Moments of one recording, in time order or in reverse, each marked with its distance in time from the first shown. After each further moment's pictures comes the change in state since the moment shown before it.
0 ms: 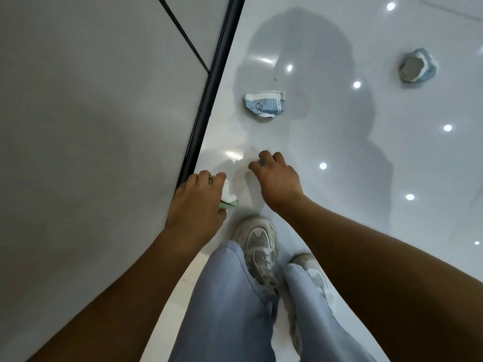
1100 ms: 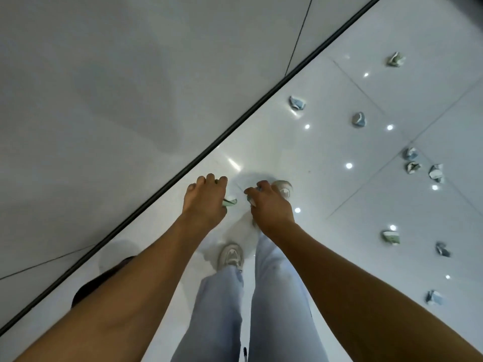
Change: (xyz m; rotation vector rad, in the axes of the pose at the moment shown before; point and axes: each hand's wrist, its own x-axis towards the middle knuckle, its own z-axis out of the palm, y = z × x) left_hand -0.553 0.136 -0.118 -0.208 0.032 -0.387; right_hand -0.553 -0.180 -0.136 -0.077 -0.044 -0.252
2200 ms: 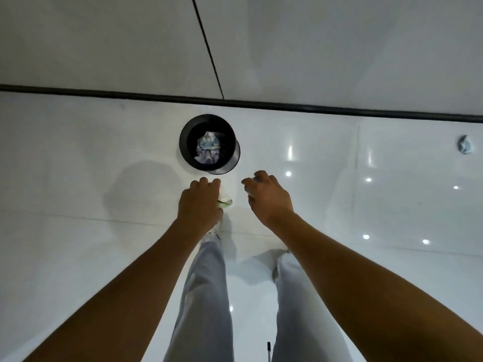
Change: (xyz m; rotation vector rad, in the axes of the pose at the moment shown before) left_hand -0.444 -0.181 0.338 -0.526 0.079 -0.676; right_hand -0.248 -0.279 0.313 -0.475 -0.304 -0.672
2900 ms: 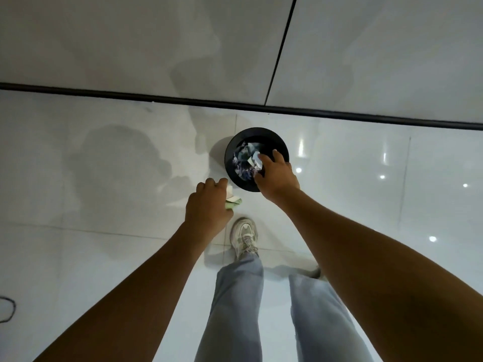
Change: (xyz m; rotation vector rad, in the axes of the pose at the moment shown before) left_hand 0.087 -0.192 0.001 -0.194 -0.065 -0.058; right_hand 0.200 -0.137 0.033 0.192 -0.106 0.265
